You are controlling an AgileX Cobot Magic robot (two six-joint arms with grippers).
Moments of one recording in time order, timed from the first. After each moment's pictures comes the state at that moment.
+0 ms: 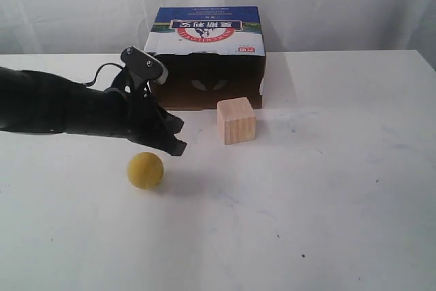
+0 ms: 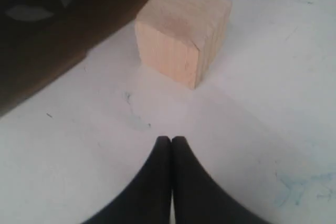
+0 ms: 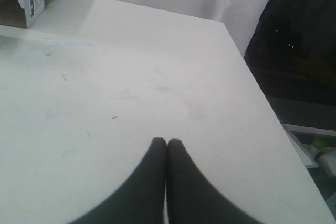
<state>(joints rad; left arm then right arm) -0.35 1.75 -0.97 -1.79 0.27 2.01 -0.10 0.01 0.00 0.00 0.36 -0.18</state>
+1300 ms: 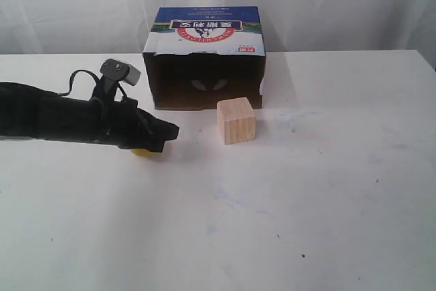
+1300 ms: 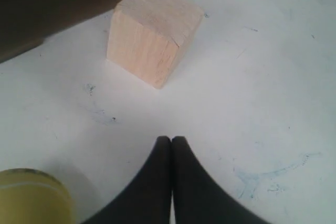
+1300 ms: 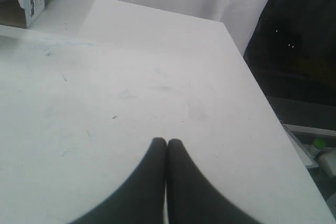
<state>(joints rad) -0.18 1.84 -0.94 -1.79 0.66 1.97 -0.10 0.01 0.00 0.00 0.36 -0.18</state>
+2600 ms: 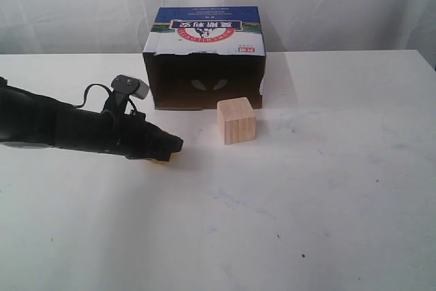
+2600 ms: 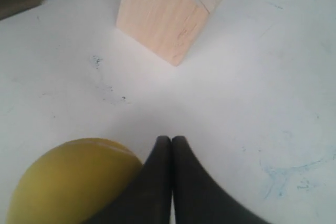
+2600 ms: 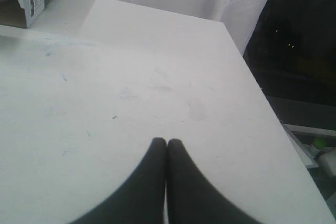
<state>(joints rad) -0.17 1.98 -1.00 -1.79 0.66 1.96 -0.10 0.01 0.00 0.00 0.36 -0.18</state>
